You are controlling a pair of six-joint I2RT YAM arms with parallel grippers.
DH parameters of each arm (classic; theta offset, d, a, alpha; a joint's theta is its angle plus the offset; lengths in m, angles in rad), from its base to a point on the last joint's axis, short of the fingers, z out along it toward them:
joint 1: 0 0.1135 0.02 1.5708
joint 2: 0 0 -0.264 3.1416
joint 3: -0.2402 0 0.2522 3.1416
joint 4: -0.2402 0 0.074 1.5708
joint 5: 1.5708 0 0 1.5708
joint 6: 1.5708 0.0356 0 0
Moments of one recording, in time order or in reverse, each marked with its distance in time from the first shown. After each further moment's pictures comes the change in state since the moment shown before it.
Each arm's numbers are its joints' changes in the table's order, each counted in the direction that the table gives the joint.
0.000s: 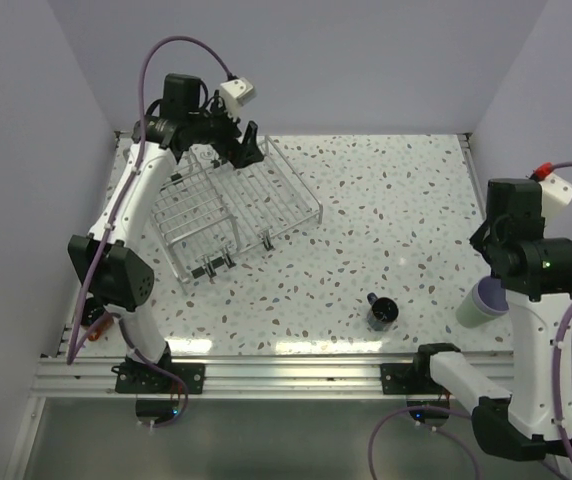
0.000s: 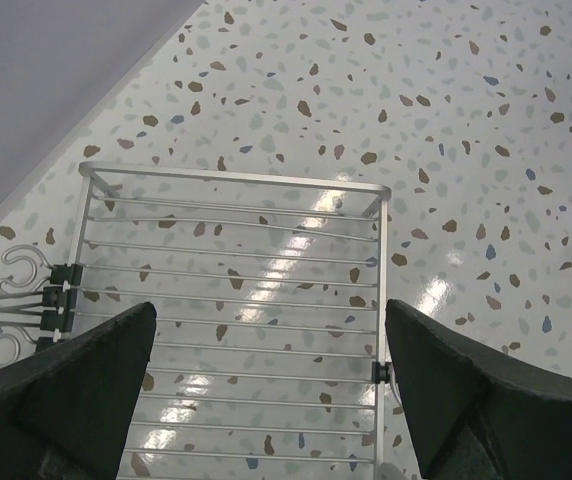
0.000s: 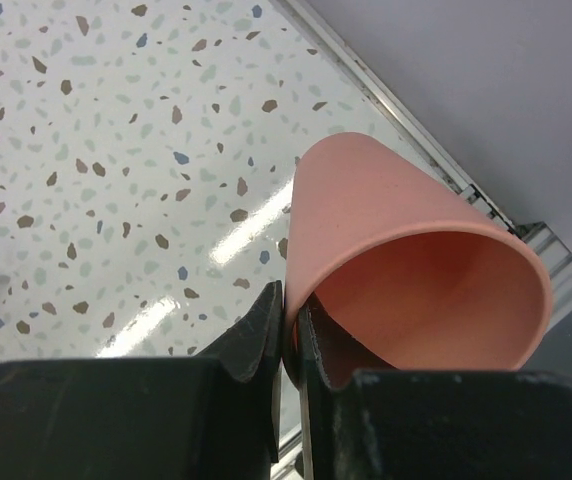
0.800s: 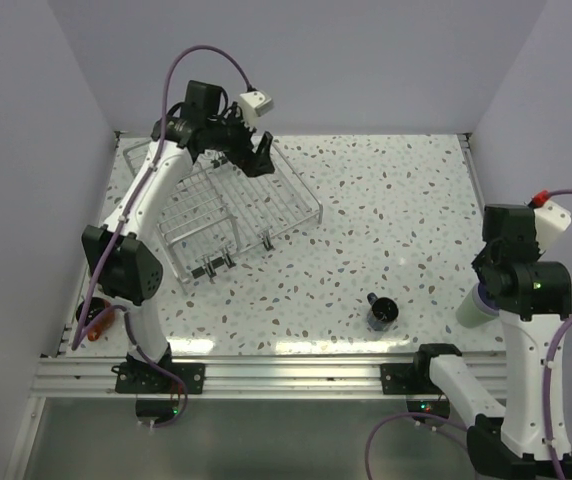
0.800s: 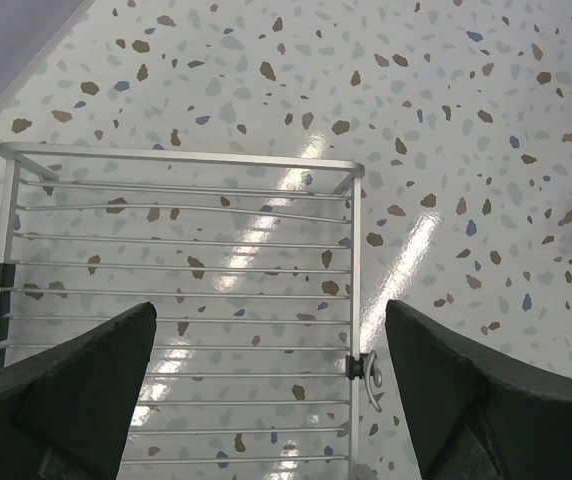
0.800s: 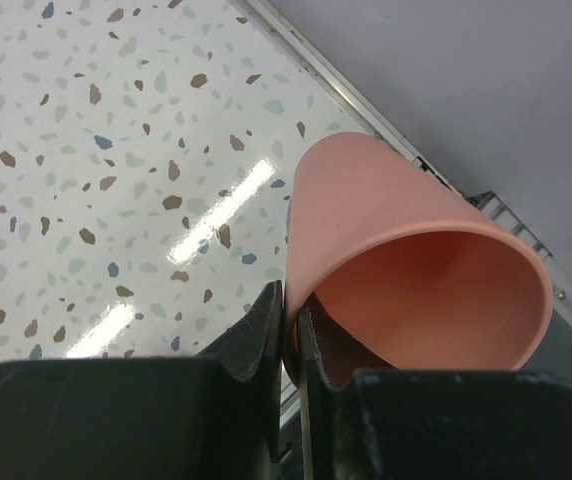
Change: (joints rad) left arm -0.061 -0.070 -0.028 -0.063 -0.029 0.008; right arm -0.055 0.130 0.200 -0.005 0.042 -0.020
